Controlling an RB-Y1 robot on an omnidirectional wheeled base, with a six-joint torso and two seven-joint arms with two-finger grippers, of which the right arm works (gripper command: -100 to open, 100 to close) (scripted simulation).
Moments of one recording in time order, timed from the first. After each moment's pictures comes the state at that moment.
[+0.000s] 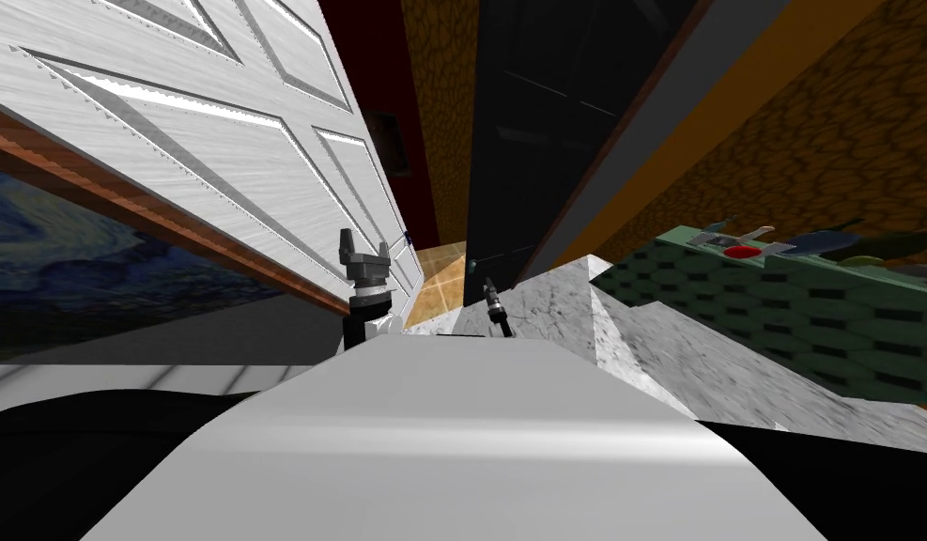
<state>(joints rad) 0.07 -0.04 0.16 -1.12 0.12 -0.72 -0.03</state>
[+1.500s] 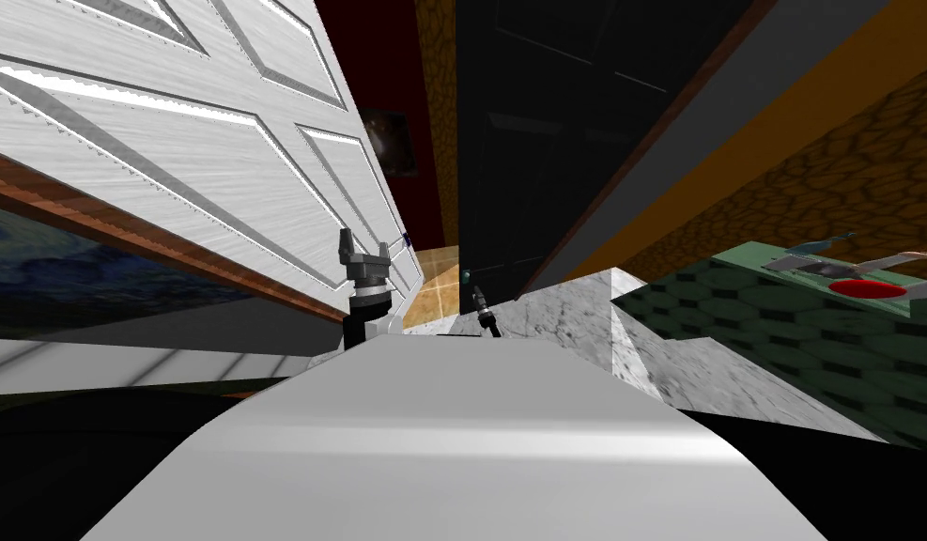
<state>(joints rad) -0.05 0.04 0.18 -0.77 0.15 -0.76 -0.07</state>
